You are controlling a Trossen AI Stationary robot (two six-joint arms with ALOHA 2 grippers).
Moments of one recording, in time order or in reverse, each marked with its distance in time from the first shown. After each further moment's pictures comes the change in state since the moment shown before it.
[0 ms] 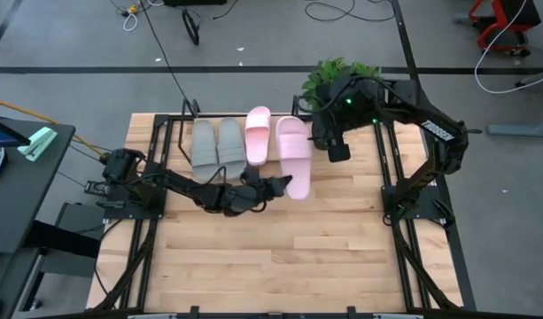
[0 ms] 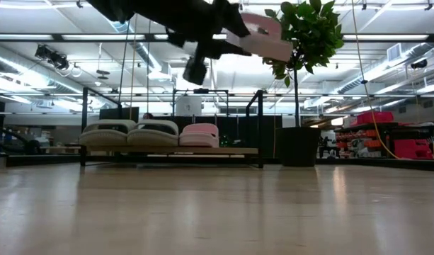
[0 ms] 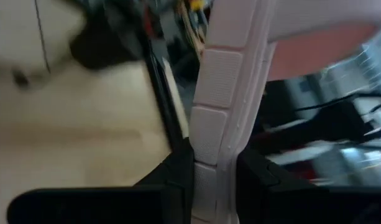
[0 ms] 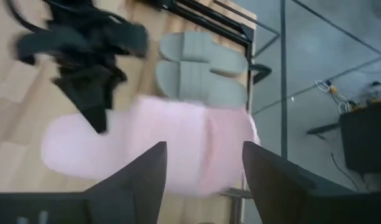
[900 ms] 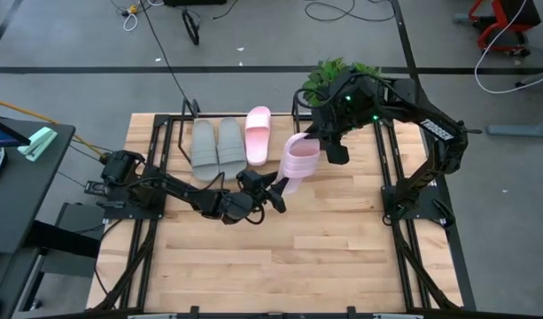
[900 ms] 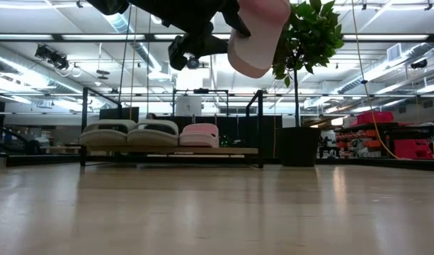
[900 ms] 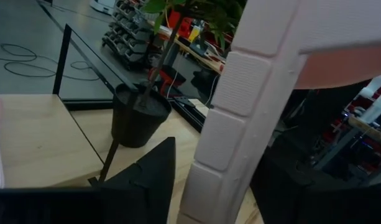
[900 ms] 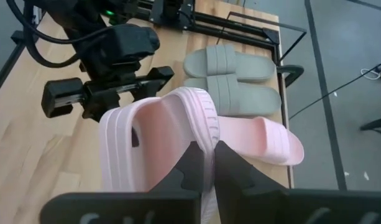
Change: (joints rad) left arm -0.054 -0.002 0.000 0.037 -0.179 0.652; right arm -0.019 0.000 0.000 0.016 -0.150 0.171
